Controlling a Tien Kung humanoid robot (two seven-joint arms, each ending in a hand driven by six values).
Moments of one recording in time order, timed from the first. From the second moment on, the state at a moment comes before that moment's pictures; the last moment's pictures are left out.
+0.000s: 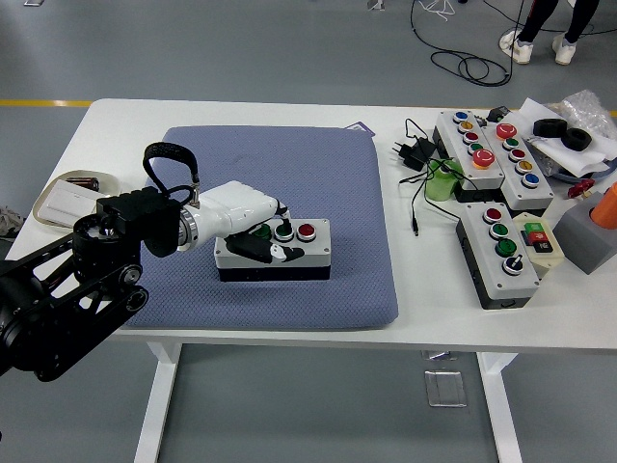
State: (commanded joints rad) left arm -0.69 0.34 -0.81 -1.41 2.13 -0.43 0.12; right arm 0.09 -0.13 0.95 0.18 -1.29 -0.10 -0.35
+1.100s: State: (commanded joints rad) left arm -0.70 0.32 -0.85 -1.44 2.12 -0.41 0.12; right arm 0.09 -0.13 0.94 0.18 -1.28 -0.10 -0.35
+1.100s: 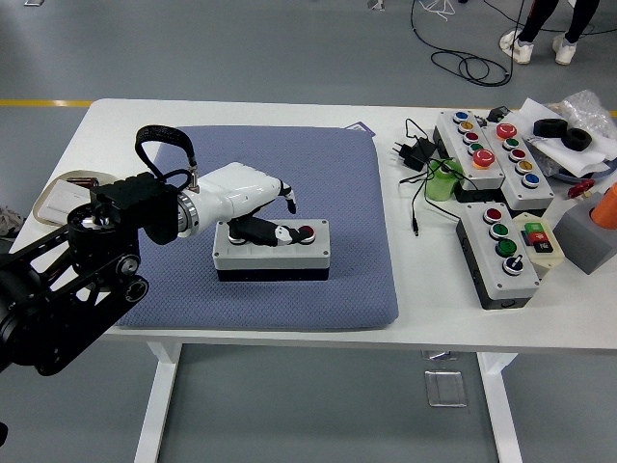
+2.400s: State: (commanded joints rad) left arm -0.72 0.29 -0.76 -1.34 2.12 -0.40 0.12; right arm 0.09 -0.13 0.95 0.18 -1.29 -0.10 -0.35
